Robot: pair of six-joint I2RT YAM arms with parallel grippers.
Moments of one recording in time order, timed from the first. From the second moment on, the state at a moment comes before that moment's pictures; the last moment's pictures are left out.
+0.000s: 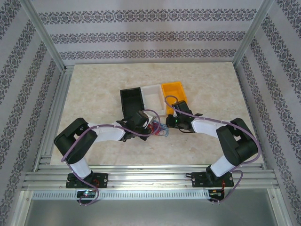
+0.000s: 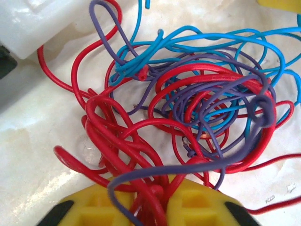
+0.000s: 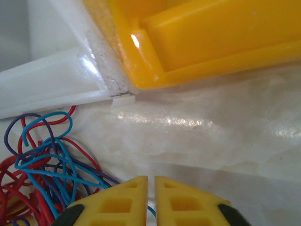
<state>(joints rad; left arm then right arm) -0.77 1.71 0.81 -0.05 0.04 -0.27 0.48 1.58 0.72 -0.09 -0.17 0.60</state>
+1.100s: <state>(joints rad) -0.76 1.50 0.56 -0.02 -0.26 -0.53 -0.32 1.11 0.95 -0.59 -0.02 0.52</state>
